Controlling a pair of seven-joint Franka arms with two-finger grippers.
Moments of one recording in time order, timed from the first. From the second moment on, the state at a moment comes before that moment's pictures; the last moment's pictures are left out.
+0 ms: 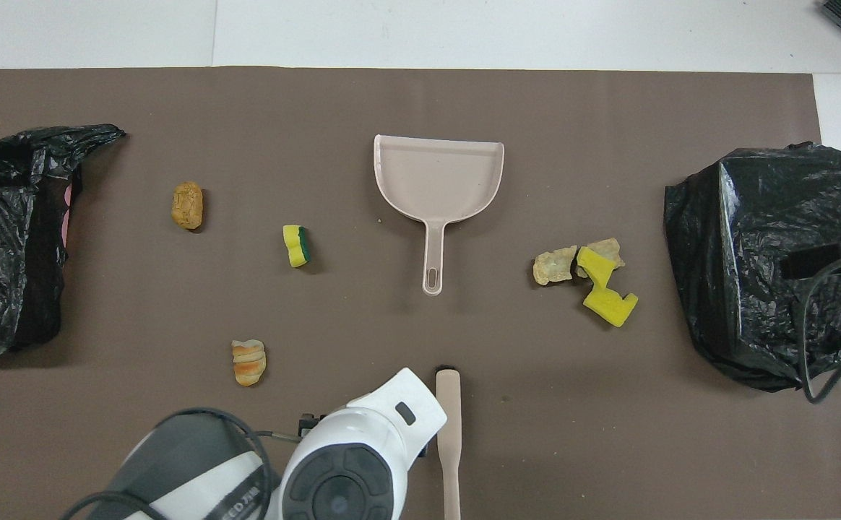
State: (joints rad) left arm -0.70 -0.19 -0.17 -2.17 -0.03 1.95 -0.69; right arm 0.11 -0.11 -0.16 -1.68 -0.03 1.58 -0.11
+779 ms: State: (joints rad) left arm -0.95 0.01 -0.18 -2.26 -0.04 2.21 -0.85; right arm 0.14 -0.11 -0.15 -1.70 -0.03 1.54 0.02
